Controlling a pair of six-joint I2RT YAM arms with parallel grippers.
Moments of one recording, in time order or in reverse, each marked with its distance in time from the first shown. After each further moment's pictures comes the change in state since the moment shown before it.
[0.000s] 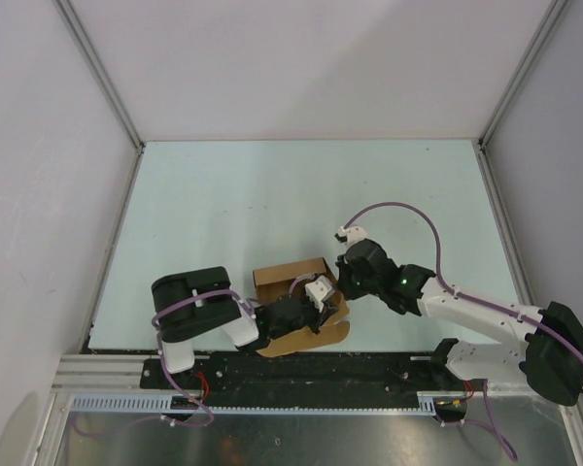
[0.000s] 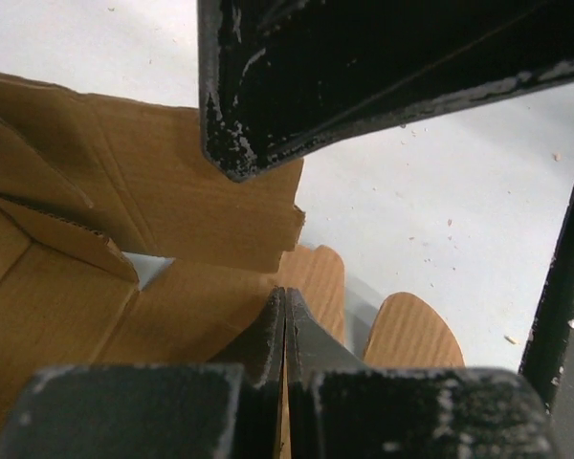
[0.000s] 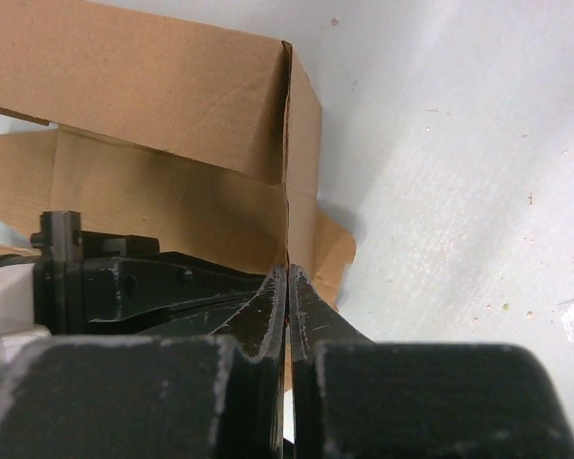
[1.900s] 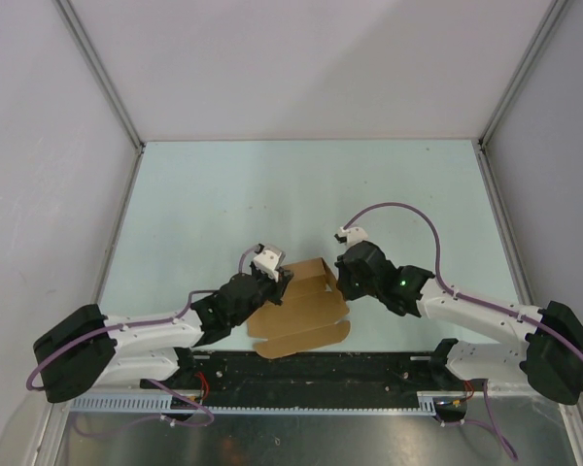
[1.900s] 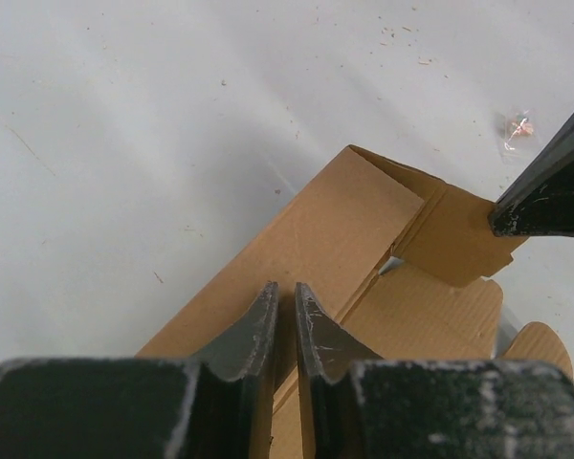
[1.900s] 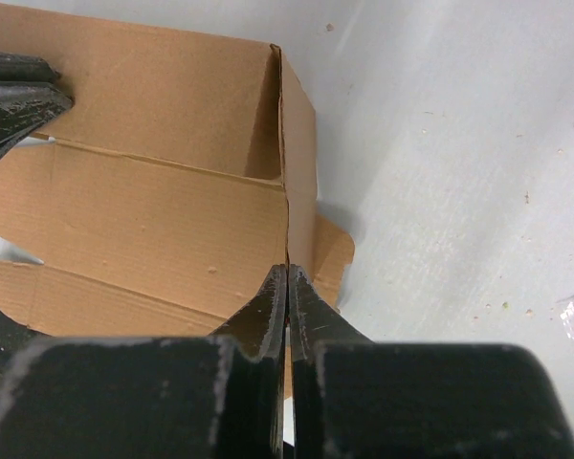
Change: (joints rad) left arm 0.206 -0.746 -0.114 -0.610 -0.182 0.021; right arm 0.029 0.000 0.001 -0.001 0.053 0.021
